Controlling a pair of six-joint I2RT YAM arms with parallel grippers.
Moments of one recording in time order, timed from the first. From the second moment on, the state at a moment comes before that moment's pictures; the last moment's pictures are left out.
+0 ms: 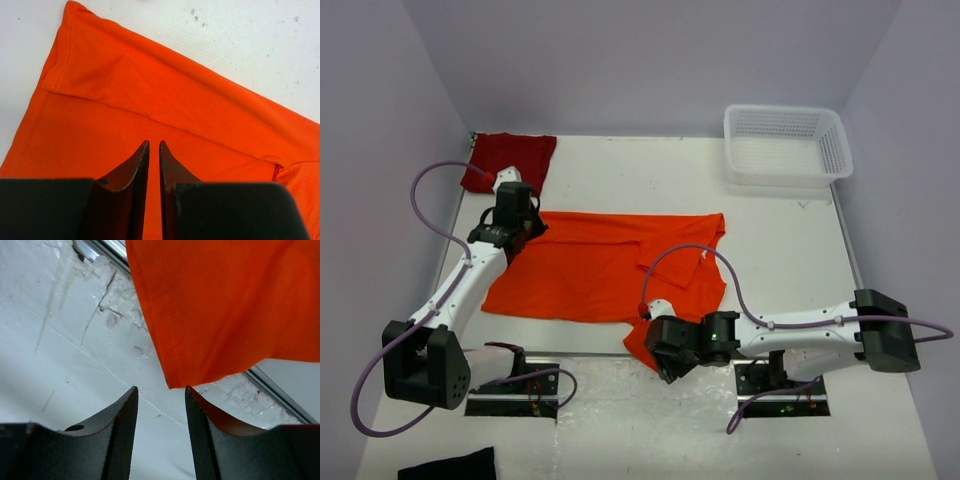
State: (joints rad) left arm -0.17 1.22 0.89 -0.41 -0.23 -0.53; right arm 1.46 1.28 0.75 -0.62 0.10 0.85
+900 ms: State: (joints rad) left arm -0.17 1.22 0.89 -0.41 -0.24 -0.51; right arm 1.47 1.40 0.72 -0.58 0.14 0.89
